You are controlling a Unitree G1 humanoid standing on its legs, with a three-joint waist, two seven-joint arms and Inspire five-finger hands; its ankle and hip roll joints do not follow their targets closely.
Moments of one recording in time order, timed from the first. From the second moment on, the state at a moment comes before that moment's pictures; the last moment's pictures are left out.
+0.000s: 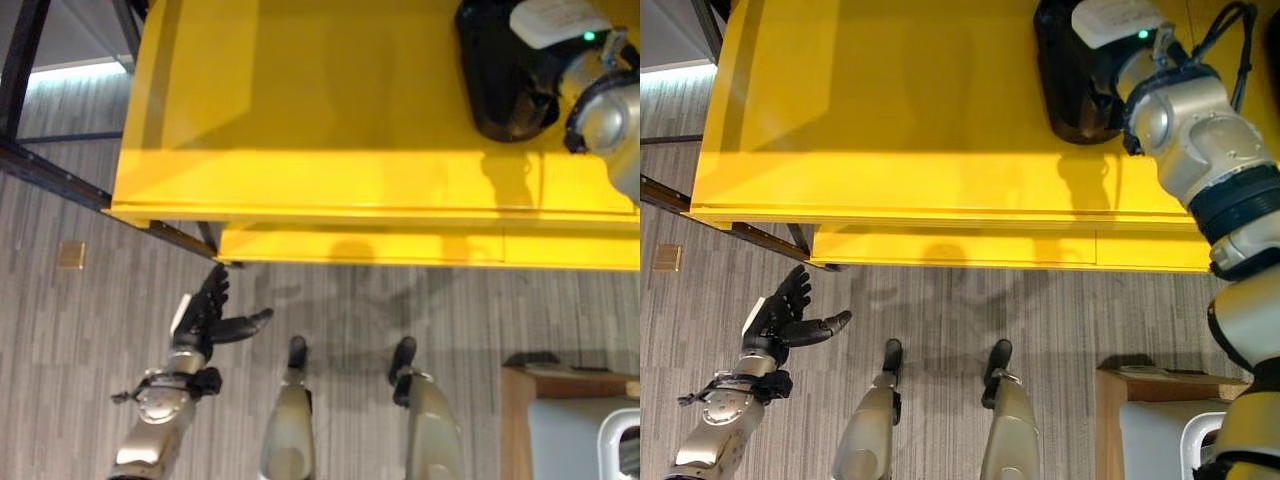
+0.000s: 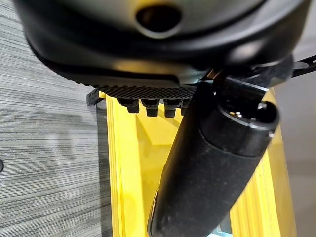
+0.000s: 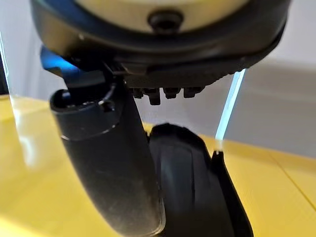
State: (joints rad) left arm 0.10 0.56 -0.04 0.12 -0.46 -0.11 0.08; right arm -1.54 -0.99 1.03 0.72 -0.35 0.01 0.01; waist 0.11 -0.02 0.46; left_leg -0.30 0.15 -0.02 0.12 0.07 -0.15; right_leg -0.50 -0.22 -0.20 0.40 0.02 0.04
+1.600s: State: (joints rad) left arm 0.15 0.43 -0.07 0.19 -0.34 -0.07 0.06; right arm -0.03 -0.55 0.06 0.00 0.06 -0.02 0.02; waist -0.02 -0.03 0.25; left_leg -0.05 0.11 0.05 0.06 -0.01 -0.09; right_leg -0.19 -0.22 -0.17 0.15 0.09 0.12
